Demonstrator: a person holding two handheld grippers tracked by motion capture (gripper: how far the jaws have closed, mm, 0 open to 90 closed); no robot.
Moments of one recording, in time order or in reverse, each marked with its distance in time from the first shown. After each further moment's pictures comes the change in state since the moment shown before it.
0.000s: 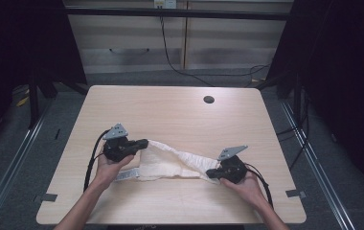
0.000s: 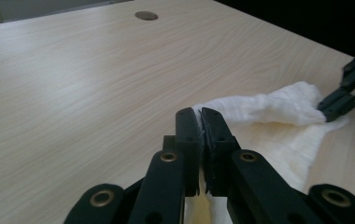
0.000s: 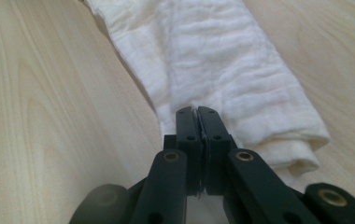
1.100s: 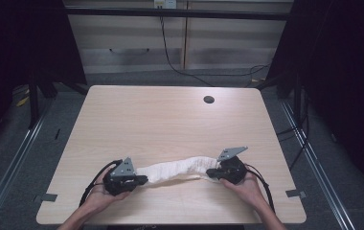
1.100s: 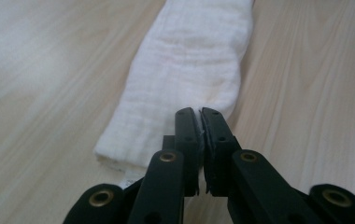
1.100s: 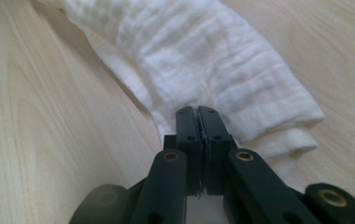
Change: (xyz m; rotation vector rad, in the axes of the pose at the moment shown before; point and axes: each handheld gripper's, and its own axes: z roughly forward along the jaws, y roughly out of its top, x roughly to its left) left arm -0.048 -0.064 -0.012 0.290 -0.097 0.244; right arm 0.004 -0.001 0.001 -0.017 -0.044 -0.010
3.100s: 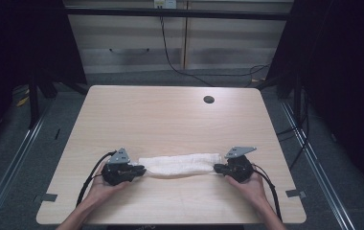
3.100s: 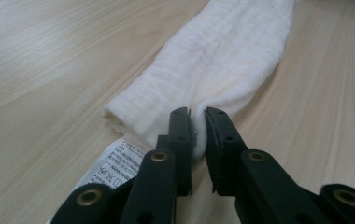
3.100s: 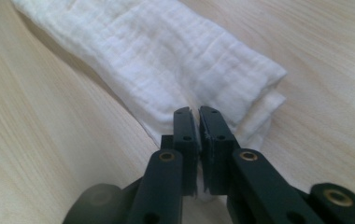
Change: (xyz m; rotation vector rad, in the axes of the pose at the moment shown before) left arm 0.032 -0.004 0.003 -0.083 0.010 -0.161; right arm -0.014 -0.012 -0.008 -0.053 -0.117 0.075
